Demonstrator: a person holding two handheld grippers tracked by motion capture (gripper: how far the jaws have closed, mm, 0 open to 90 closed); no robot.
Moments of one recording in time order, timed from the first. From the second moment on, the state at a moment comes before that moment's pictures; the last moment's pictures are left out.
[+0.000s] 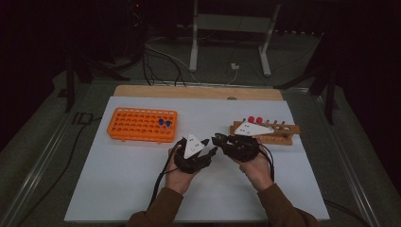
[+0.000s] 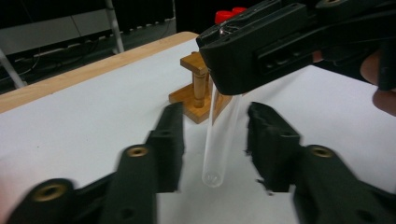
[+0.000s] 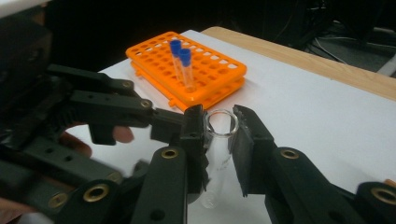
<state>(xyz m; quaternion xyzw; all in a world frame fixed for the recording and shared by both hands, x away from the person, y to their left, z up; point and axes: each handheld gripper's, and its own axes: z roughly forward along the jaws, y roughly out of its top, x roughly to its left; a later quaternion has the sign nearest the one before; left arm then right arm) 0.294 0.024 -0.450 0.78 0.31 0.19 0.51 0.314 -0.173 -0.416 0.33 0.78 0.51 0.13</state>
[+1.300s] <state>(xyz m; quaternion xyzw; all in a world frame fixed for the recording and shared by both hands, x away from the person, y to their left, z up) 0.304 0.052 -0.448 0.77 0.33 0.19 0.52 0.310 -0.209 -0.429 0.36 0.76 0.51 0.16</state>
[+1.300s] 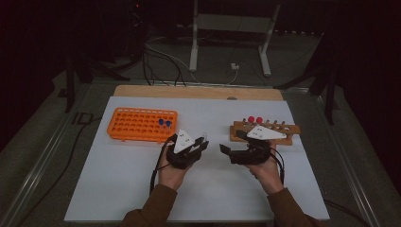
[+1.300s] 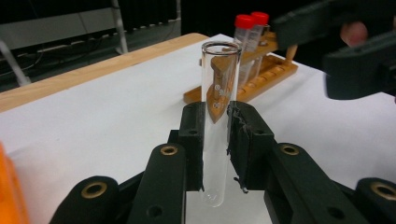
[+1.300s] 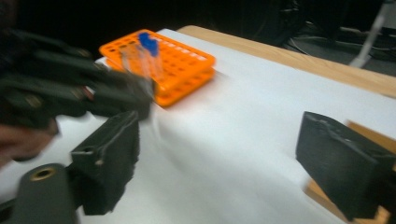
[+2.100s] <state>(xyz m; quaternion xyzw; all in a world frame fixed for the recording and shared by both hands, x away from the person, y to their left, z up) 0.318 0.122 -0.447 0.73 0.39 0.26 0.50 0.302 -0.259 -0.443 0.40 0.74 0.50 0.20</state>
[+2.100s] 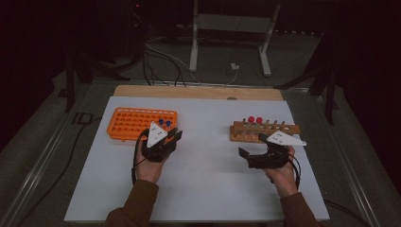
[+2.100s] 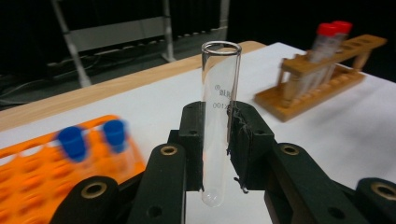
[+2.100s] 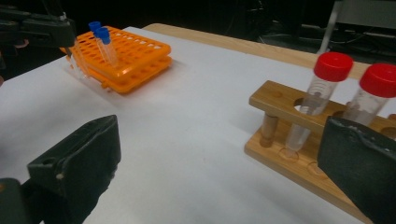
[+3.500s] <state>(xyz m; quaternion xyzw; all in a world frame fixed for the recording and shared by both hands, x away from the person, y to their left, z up) 0.364 0.164 -0.492 0.72 0.48 0.30 0.41 0.301 -0.268 -0.441 0.40 0.73 0.51 0.20</state>
